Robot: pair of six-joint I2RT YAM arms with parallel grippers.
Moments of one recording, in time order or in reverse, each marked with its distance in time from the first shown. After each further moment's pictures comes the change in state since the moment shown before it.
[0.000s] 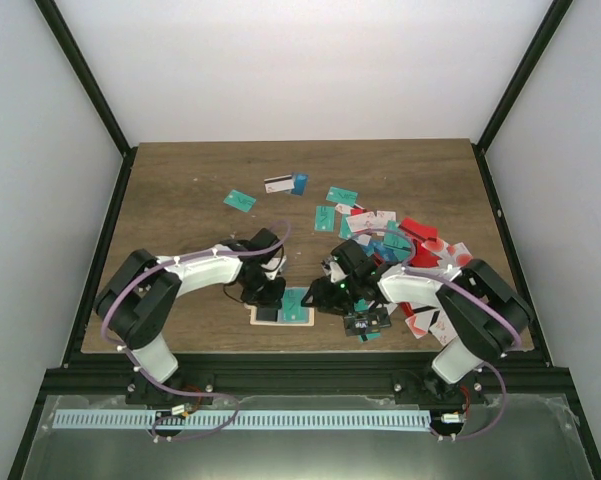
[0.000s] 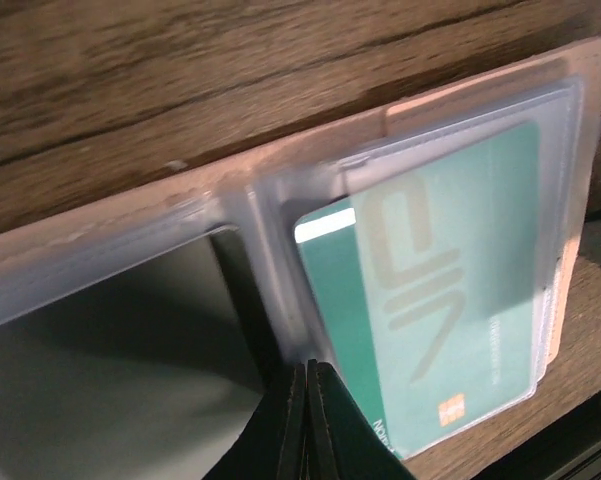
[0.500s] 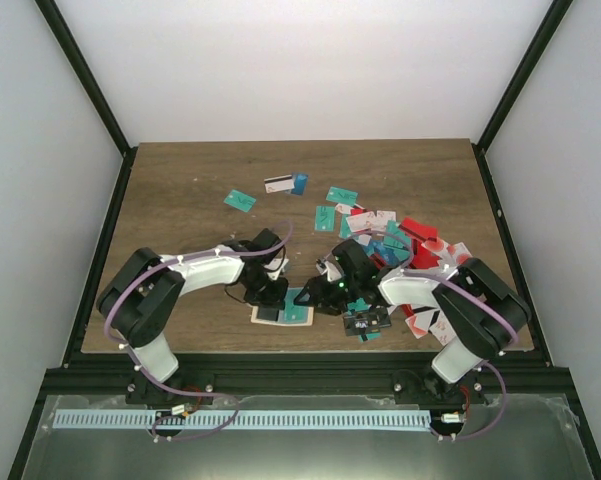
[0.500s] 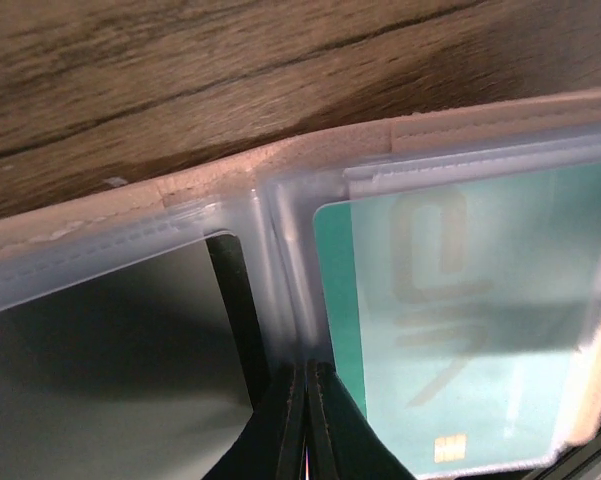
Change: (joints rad) left arm -0.014 0.027 0.005 0.034 0.033 0.001; right arm -0.001 0.039 -0.034 0.196 -0.140 0.062
